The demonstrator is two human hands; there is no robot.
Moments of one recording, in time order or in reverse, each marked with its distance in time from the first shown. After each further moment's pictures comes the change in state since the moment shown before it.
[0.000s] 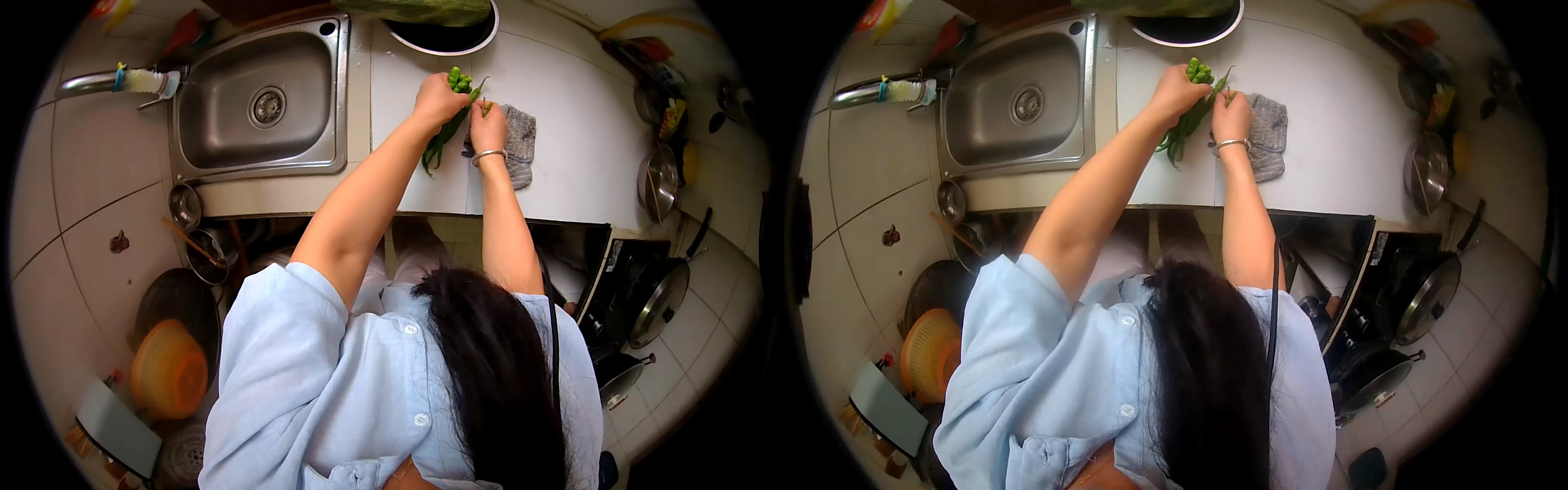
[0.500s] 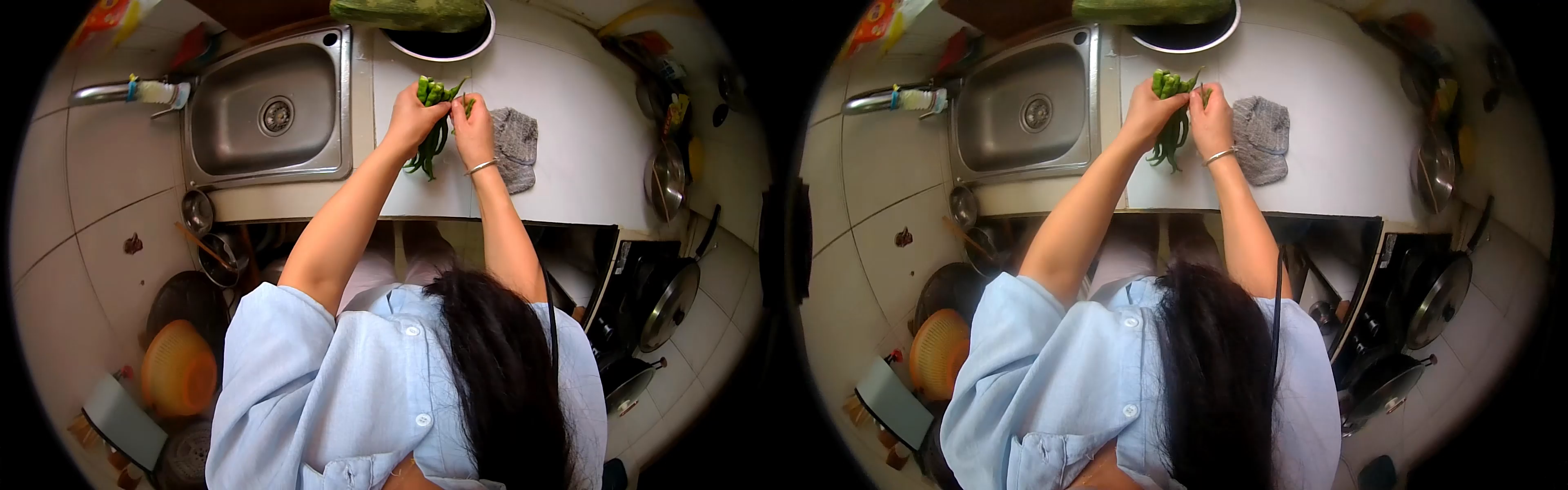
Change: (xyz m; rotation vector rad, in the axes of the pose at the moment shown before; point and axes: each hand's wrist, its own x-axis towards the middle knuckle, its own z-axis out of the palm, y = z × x) left_hand -0.046 0.020 -0.040 -0.439 0.008 0.004; right_hand -0.022 -0.053 -0.006 0.366 -0.158 -0.056
